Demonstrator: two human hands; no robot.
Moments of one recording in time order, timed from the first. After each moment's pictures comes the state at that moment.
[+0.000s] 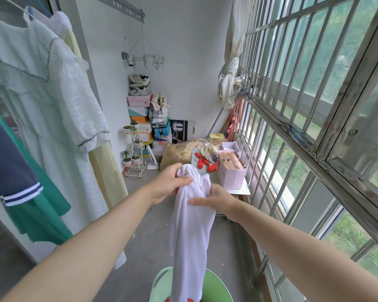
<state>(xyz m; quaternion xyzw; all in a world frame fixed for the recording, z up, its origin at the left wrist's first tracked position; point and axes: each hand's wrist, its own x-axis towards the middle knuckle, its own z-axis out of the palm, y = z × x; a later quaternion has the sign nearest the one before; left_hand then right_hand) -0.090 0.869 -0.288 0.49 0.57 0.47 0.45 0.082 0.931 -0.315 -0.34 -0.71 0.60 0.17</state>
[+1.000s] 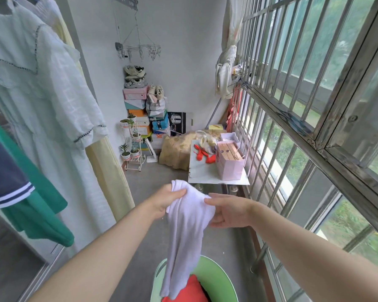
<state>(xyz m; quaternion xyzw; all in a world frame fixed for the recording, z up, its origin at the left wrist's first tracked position) -0.083 0.864 -0.356 0.36 0.60 0.49 0.52 0.121 0.934 -0.343 -0.38 -0.50 0.78 0.00</state>
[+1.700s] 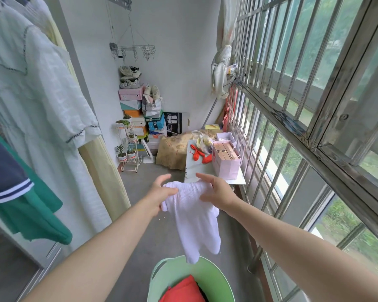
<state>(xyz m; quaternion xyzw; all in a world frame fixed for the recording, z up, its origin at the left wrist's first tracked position) -0.079 0.878 -0.350 0.27 0.68 0.51 0.45 0.101 0.945 -0.338 -0.40 -0.79 0.41 0.21</state>
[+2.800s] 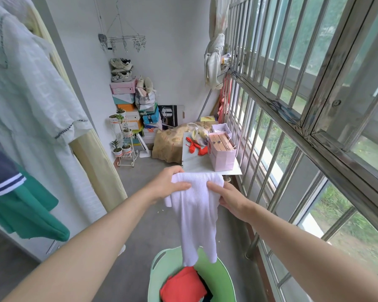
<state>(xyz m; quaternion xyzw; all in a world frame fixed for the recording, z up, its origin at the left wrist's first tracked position) -0.064 0.875 -0.325 0.61 0.63 0.34 0.33 0.144 0.933 -0.361 -0.36 -0.61 0.67 0.23</state>
